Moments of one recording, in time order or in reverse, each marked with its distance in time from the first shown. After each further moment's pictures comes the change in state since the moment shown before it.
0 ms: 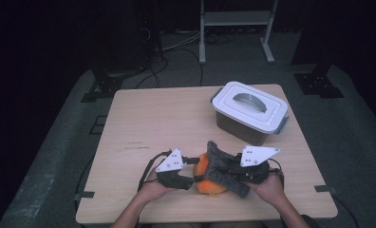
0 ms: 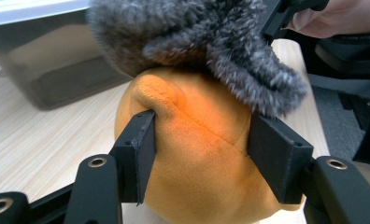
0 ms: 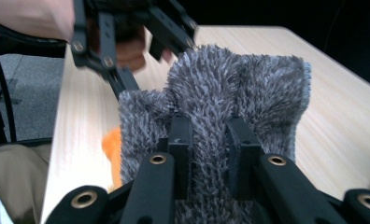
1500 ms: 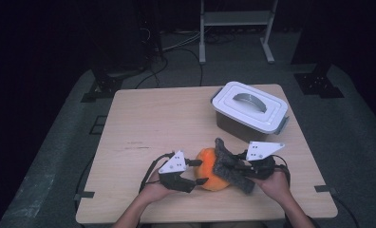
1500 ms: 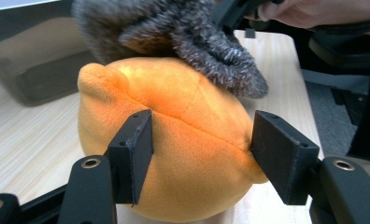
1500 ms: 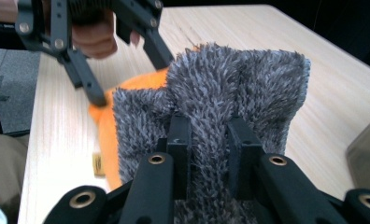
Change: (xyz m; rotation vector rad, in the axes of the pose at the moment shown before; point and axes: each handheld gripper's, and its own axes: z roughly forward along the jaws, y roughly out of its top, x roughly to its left) left arm -0.004 -0.002 0.007 0.018 -0.023 -0.006; right arm -0.018 -0.014 -0.009 0.047 -0.039 0.062
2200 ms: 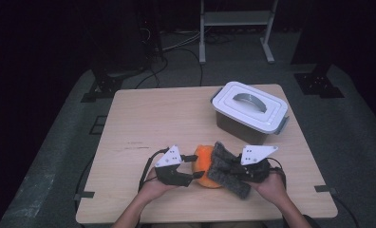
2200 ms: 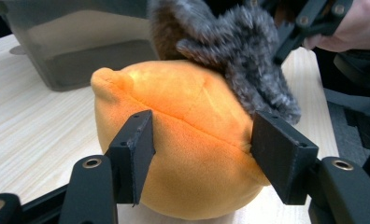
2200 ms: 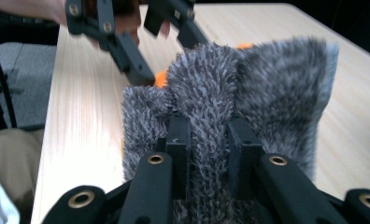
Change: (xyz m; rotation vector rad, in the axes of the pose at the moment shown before) left arm 0.014 -0.003 -0.008 -0.016 0.079 -0.107; right arm 0.006 -0.004 0.012 0.026 0.050 -0.017
